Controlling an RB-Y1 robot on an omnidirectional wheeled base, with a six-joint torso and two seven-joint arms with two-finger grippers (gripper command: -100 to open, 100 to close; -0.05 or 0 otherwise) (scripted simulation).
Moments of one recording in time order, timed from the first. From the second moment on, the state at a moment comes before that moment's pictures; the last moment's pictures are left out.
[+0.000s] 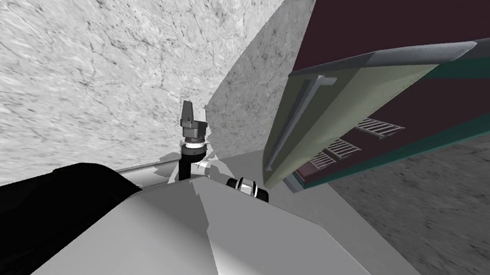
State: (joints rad) left arm 0.47 -0.03 0.07 -2.39 -0.10 -0.64 -0.11; right arm 0.11 -1.43 -0.52 -1.36 -0.08 -0.73 1.47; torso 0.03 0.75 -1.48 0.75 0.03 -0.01
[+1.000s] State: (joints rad) left arm 0.47 -0.03 0.07 -2.39 -0.10 -0.64 -0.11; right arm 0.09 -1.43 -0.49 -1.32 -0.09 -0.75 1.48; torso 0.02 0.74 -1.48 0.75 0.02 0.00
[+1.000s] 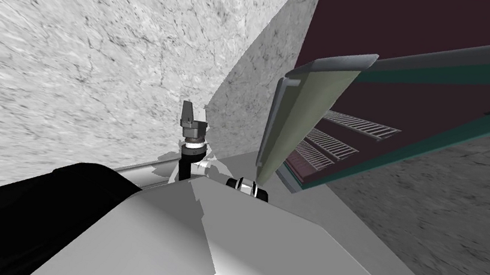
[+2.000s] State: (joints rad) left arm 0.47 -0.03 0.07 -2.39 -0.10 -0.64 -0.11; right arm 0.12 -1.43 -0.52 -1.36 -0.09 -0.74 1.48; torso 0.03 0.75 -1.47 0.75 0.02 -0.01
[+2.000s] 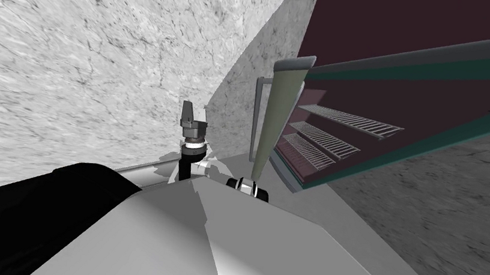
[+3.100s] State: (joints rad) left arm 0.47 -0.03 0.07 -2.39 -0.10 -0.64 -0.11; right arm 0.12 -1.42 -0.50 -1.37 -0.10 -0.74 1.49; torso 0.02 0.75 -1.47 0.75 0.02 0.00
